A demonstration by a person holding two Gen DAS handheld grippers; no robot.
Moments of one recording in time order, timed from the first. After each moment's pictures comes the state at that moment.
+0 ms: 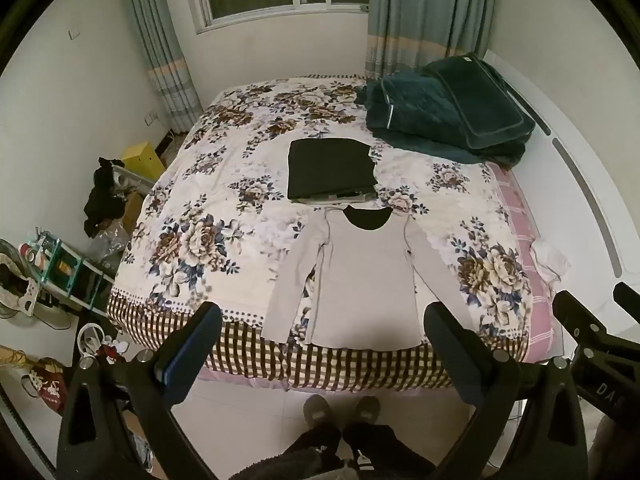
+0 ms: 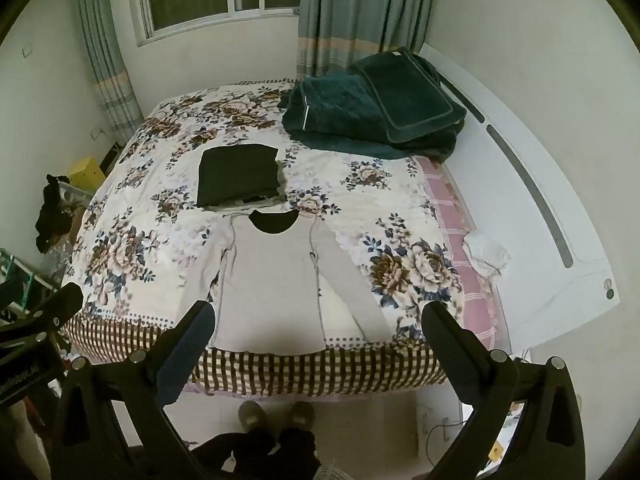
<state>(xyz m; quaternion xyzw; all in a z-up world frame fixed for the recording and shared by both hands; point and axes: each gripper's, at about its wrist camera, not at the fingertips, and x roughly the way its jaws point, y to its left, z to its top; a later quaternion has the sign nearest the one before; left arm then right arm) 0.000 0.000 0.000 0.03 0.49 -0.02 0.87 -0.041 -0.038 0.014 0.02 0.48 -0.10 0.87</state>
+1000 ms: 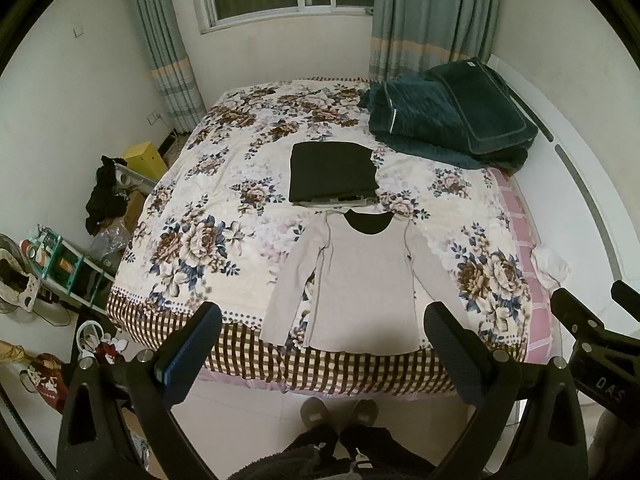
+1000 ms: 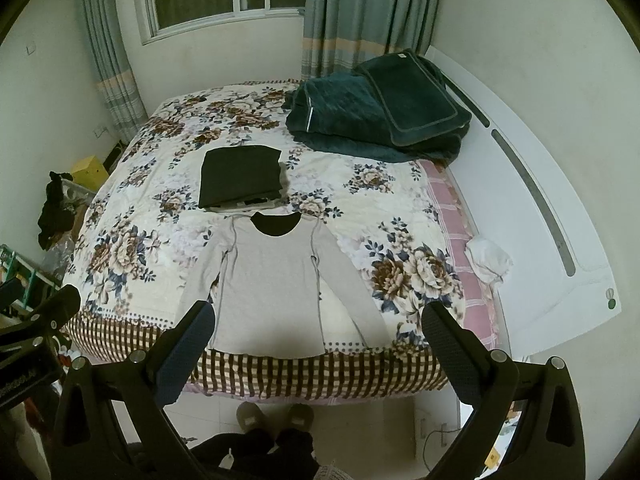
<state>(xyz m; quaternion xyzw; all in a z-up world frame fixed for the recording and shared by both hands) 0.000 -0.001 0.000 0.03 0.49 -0.01 0.87 -0.035 -0.038 0.015 0.02 0.48 -0.10 0.87</state>
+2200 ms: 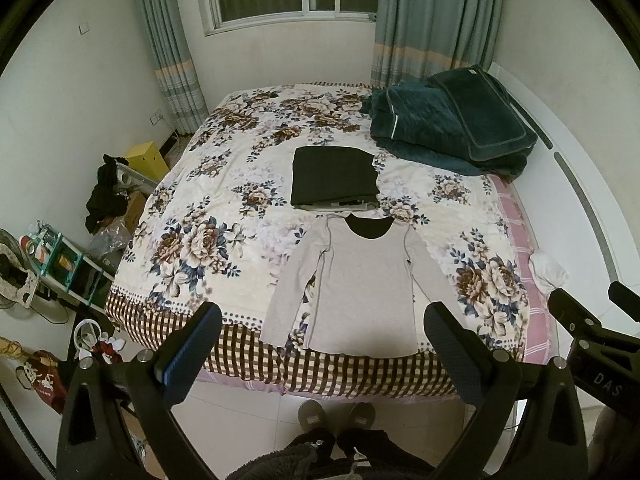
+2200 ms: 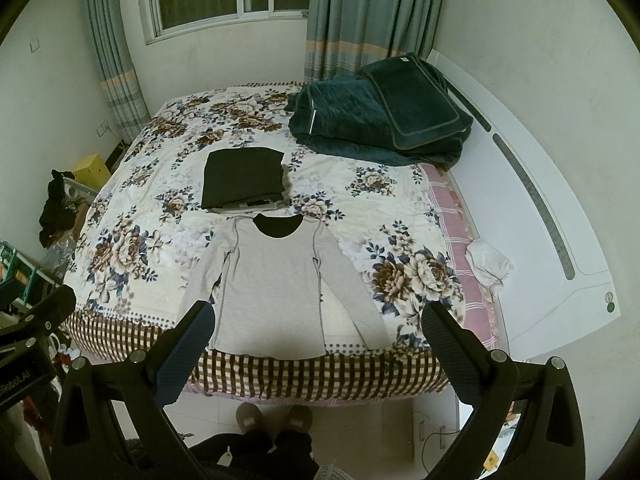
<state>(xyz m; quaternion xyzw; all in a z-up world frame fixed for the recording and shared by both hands) 0.002 0.001 0.005 0.02 0.48 -0.02 0.88 -0.032 -0.040 0.019 0.02 0.48 -0.10 0.87</state>
